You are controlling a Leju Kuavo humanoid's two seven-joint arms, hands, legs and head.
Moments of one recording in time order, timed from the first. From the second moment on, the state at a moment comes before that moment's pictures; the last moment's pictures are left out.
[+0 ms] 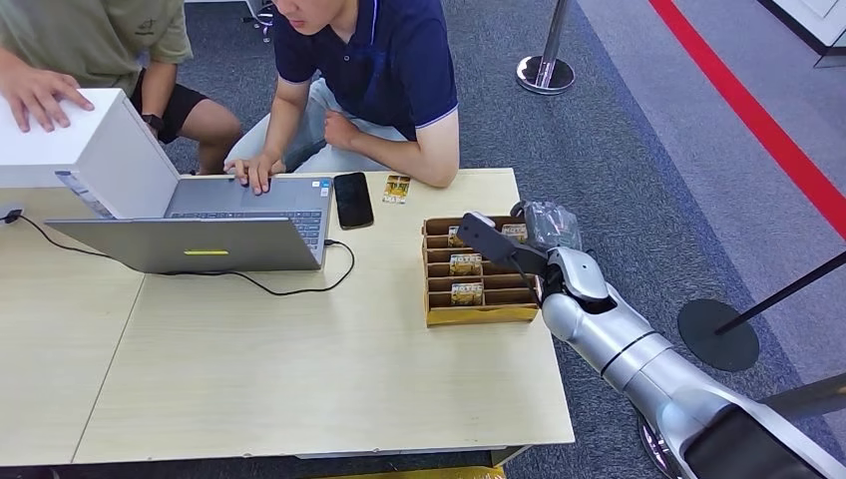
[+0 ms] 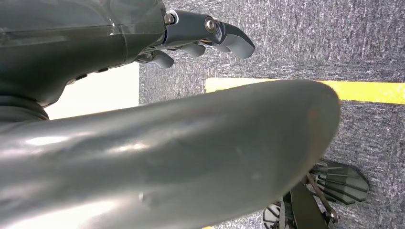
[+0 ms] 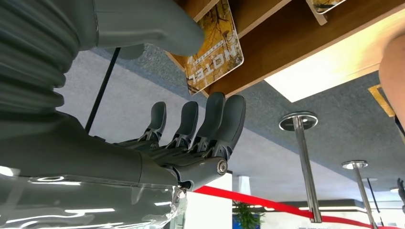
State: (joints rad) left arm -0.11 0.09 -1.10 -0.24 1.20 0.38 0.14; right arm -0.72 -0.29 0.88 -1.07 0.71 -0.19 0.57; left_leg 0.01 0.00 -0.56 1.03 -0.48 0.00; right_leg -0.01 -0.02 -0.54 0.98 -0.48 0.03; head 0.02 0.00
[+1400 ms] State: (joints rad) left arm -0.11 0.09 -1.10 -0.24 1.22 0.41 0.11; right arm -0.72 -0.28 0.88 -1.02 0.70 -0.17 0.55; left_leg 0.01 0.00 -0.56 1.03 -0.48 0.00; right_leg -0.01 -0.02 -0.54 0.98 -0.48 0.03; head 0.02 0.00
